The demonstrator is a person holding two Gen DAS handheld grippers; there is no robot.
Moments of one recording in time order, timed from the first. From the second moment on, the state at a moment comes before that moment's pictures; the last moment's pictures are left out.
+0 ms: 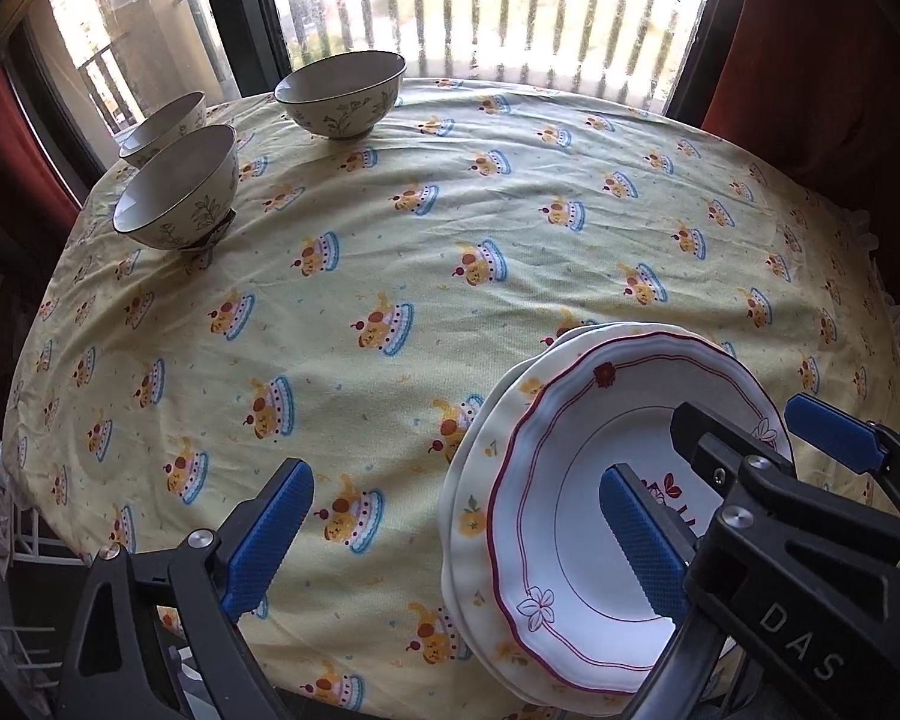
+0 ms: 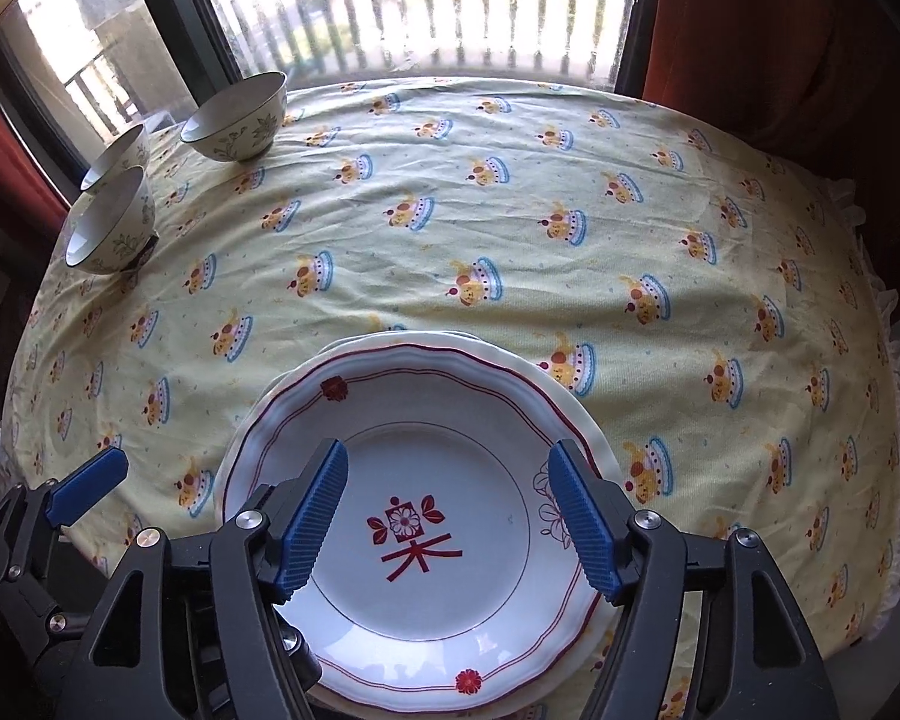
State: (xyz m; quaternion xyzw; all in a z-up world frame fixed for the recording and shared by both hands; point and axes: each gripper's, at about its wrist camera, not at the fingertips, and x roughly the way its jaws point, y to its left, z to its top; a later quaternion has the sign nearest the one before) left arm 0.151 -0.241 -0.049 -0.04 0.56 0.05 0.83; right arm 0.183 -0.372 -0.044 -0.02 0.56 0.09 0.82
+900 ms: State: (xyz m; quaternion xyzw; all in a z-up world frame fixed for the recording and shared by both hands) left arm 0.220 -0.019 -0.038 0.01 0.52 -0.02 0.85; right arm 0.227 -0.144 -0.029 0.02 0.52 0.01 0.85
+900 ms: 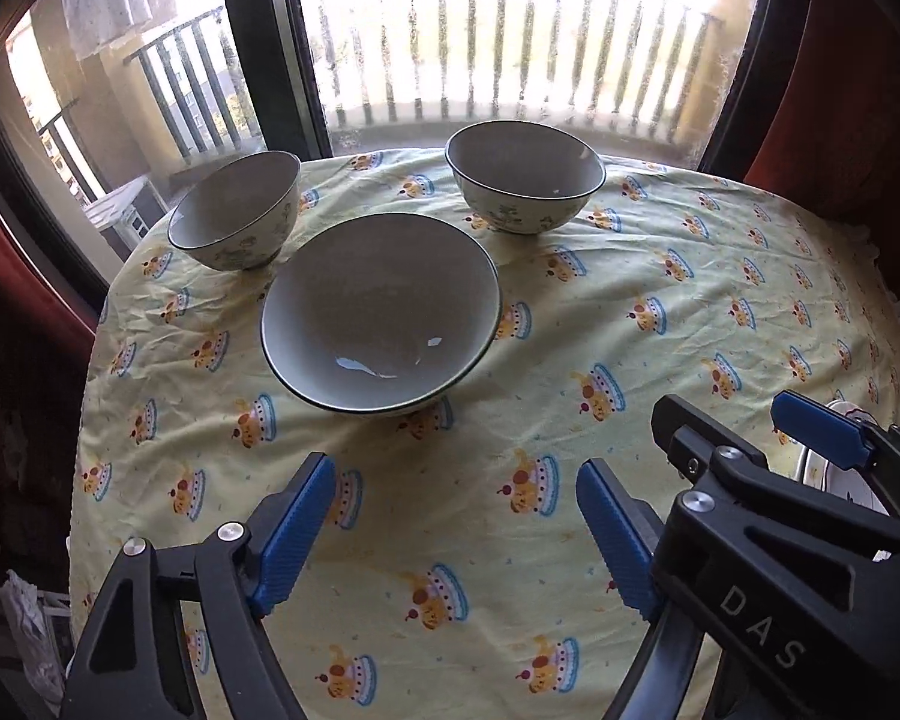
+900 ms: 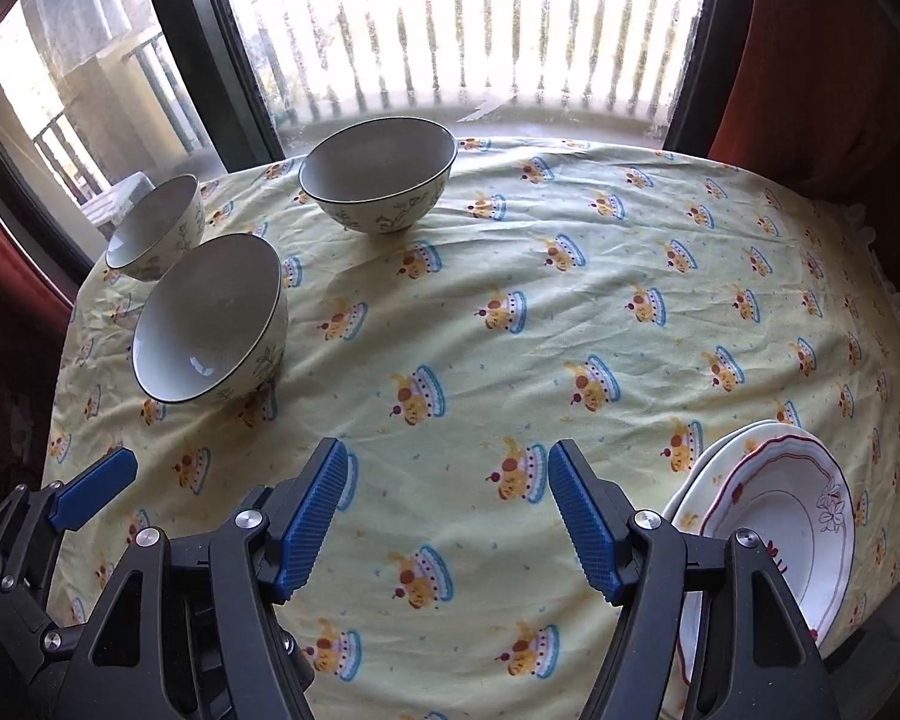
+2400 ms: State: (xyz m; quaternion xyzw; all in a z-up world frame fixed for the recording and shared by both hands) left arm 0.315 0.049 -0.086 0.01 0.54 -0.02 0.84; right arm 0.331 -0.052 -0.072 0.05 0.55 -0.01 0.83
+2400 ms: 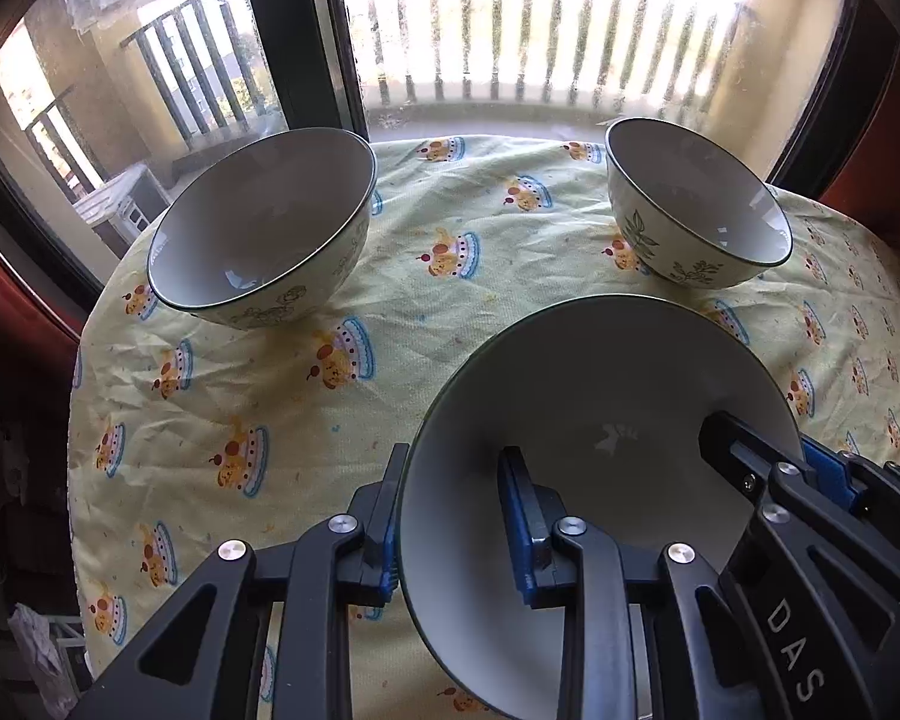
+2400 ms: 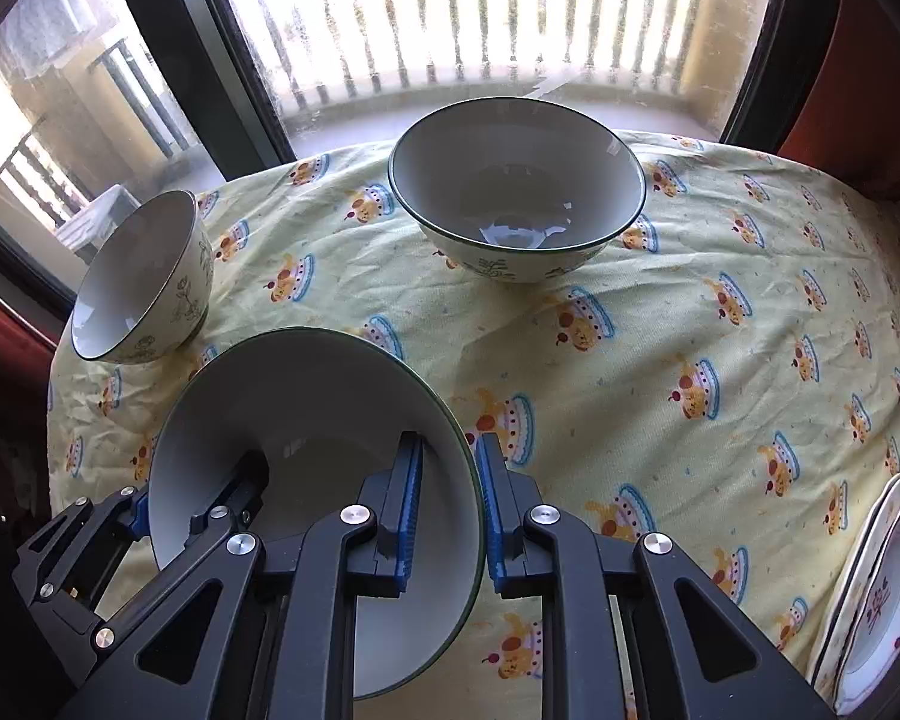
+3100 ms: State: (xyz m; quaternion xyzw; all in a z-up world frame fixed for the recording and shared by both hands) left arm 0.219 -0.016 -0.063 -0.01 0.55 0.01 0.84; right arm 0.242 -0.113 -0.048 0.04 0.55 0.02 0.83
